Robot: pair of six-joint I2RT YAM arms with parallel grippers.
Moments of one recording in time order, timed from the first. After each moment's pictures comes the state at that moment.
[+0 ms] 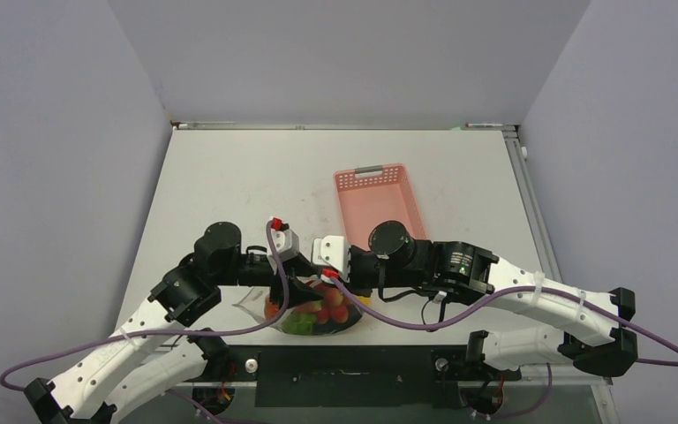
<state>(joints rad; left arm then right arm) -0.74 0.72 0.76 -0.31 0.75 -0.06 1.25 1.16 1.28 -0.61 -0.16 -0.33</state>
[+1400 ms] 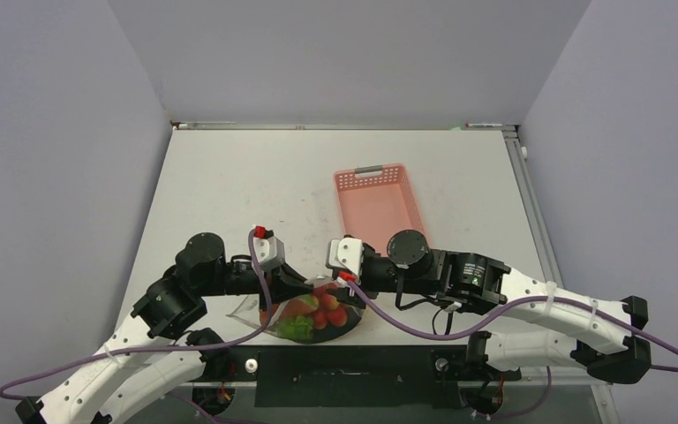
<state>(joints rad) -0.76 0.61 0.76 -0.39 0.67 -0.05 1.25 1.06 1.15 -0.48 -0.10 -0.30</state>
